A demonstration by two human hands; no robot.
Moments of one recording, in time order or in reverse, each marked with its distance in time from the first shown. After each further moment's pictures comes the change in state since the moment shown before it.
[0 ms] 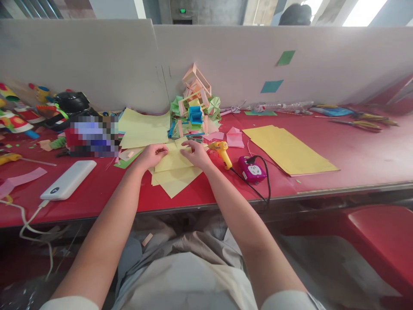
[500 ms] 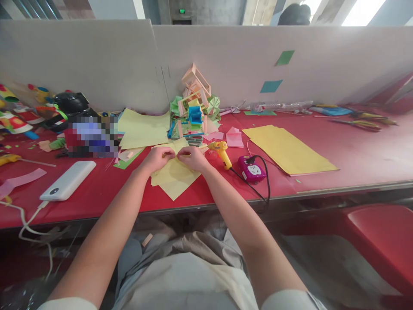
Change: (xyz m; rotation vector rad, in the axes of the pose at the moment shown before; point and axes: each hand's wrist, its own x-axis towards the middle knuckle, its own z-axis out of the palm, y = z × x) left_hand 0.000 0.017 0.015 0.077 -0.038 0.086; right_hand -0.002 0.002 0.007 -0.047 -0.133 -0.044
